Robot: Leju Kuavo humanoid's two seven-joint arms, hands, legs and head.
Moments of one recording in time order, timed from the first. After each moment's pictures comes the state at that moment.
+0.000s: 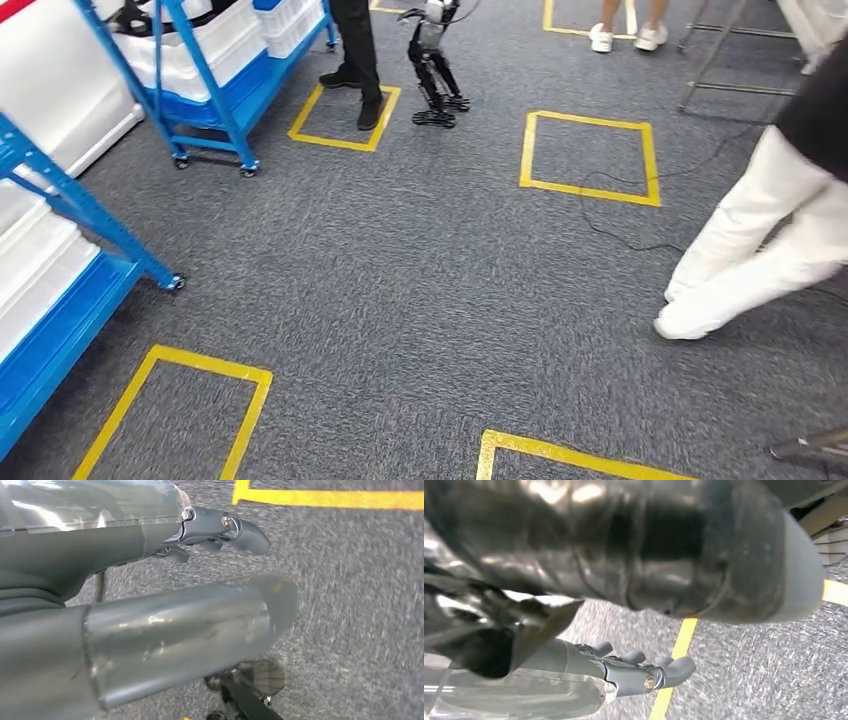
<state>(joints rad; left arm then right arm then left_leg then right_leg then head) -0.03 -0.13 1.04 -0.27 -1.06 0.18 -0.43 0.22 0.36 -0.71 -0.65 0.73 -0.08 0.12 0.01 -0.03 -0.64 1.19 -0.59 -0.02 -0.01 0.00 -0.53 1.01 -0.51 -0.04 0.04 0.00</state>
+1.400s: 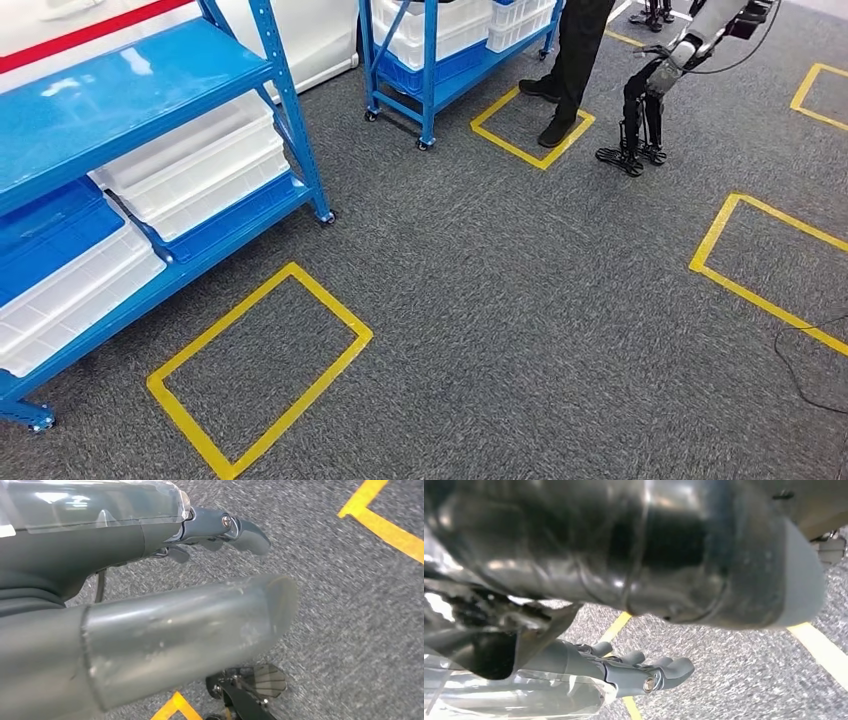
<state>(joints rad) -0.02 -0.11 1.07 -0.27 -1.08 0.17 -0.43 0.25 0.36 -0.60 -0.70 0.68 -0.09 0.15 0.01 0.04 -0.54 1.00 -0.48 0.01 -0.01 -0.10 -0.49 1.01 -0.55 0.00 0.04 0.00</state>
